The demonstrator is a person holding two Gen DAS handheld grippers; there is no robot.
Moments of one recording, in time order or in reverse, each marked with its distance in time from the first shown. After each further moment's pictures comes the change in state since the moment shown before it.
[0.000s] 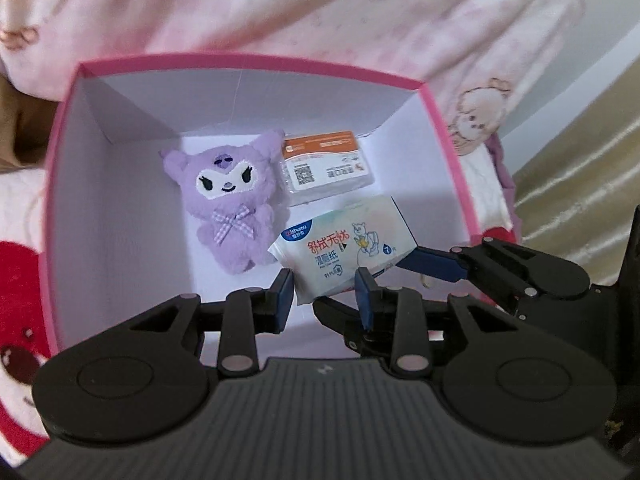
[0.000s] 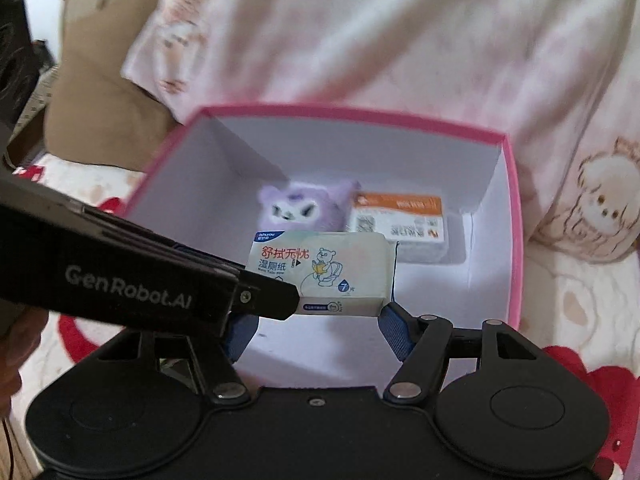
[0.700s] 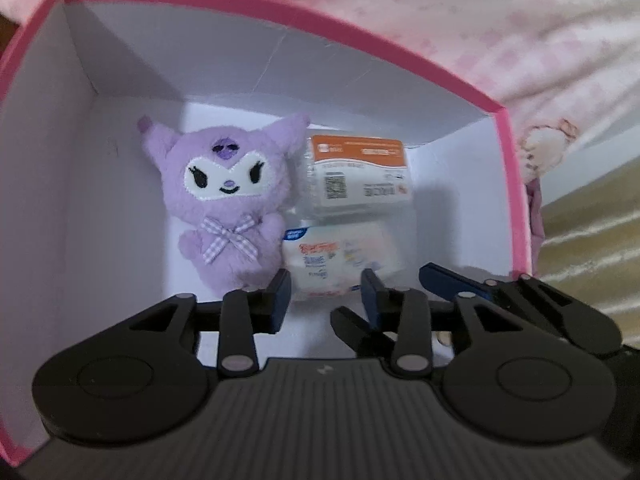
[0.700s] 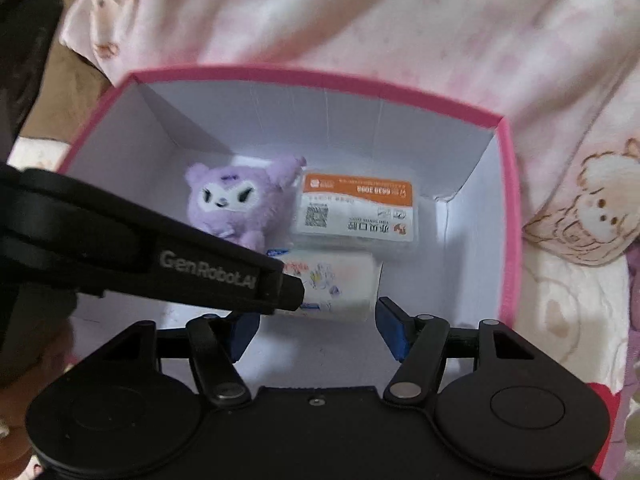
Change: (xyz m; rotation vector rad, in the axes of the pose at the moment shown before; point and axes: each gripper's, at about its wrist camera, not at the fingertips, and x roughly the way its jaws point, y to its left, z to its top) left arm 0.048 0.016 0.015 -0.196 0.037 -0.004; right arm 0.030 -0.012 0.022 -0.025 0.116 -0.096
